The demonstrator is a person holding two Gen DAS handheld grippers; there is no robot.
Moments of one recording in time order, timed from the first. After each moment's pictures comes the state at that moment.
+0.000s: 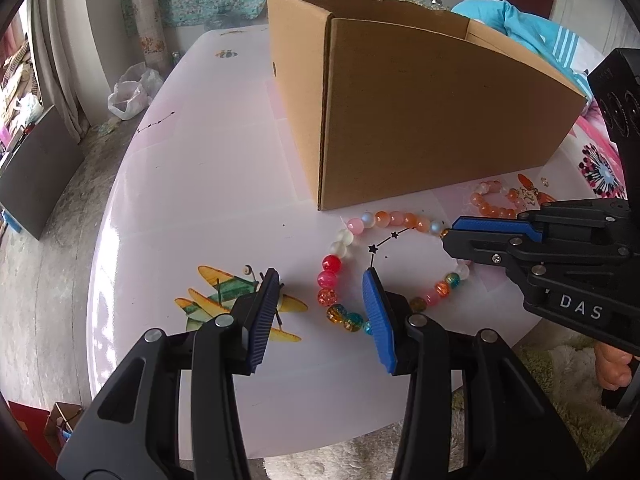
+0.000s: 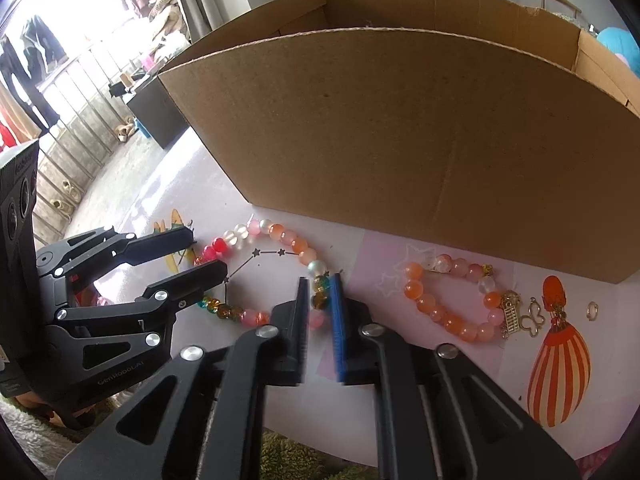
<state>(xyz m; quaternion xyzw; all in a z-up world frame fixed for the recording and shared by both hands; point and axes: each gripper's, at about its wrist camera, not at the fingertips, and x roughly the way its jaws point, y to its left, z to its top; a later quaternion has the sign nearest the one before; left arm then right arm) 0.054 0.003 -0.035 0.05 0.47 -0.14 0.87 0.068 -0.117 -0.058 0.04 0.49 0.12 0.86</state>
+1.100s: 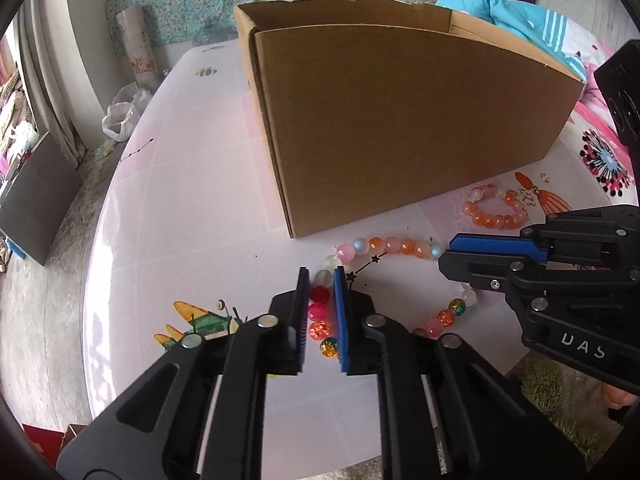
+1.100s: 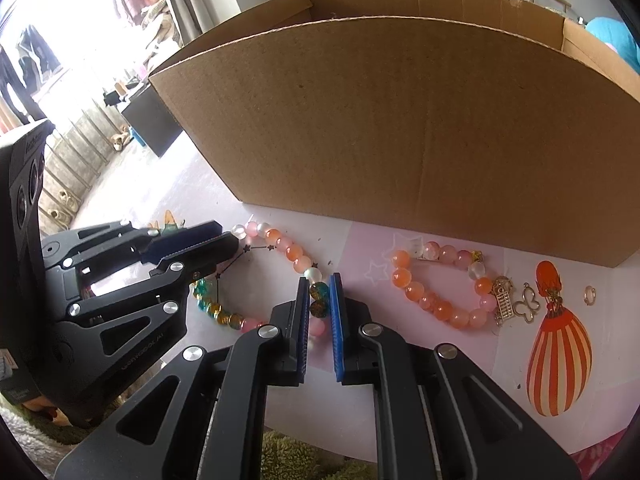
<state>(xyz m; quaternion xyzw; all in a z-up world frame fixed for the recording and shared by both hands) 0.061 -0.009 -0.036 0.09 0.45 -0.15 0.88 0.060 -0.119 -0.065 0.06 0.48 0.10 0.87</state>
